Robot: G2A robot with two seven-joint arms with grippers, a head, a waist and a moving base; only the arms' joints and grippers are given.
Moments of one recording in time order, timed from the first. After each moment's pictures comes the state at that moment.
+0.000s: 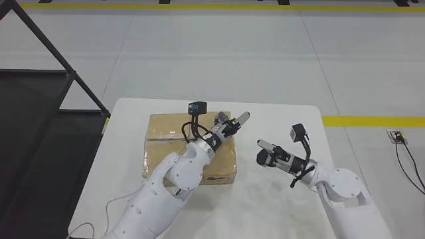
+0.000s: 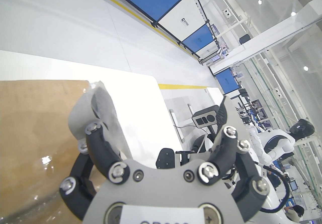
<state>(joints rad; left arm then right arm) 0.69 -1.37 -0.84 -1.32 0.28 -0.05 -0.09 -1.00 -1.22 1.40 -1.37 0.19 -0.13 0.91</state>
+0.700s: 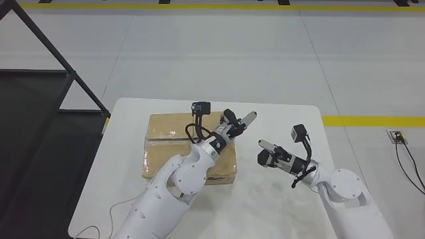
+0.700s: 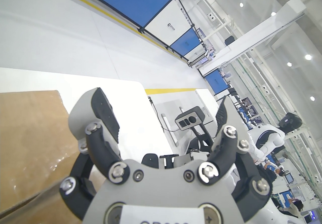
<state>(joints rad) 0.73 -1.40 -0.88 -1.37 0.33 -0.15 -0.04 -1.00 -1.20 1.39 -1.36 0.21 -0.14 0.91</state>
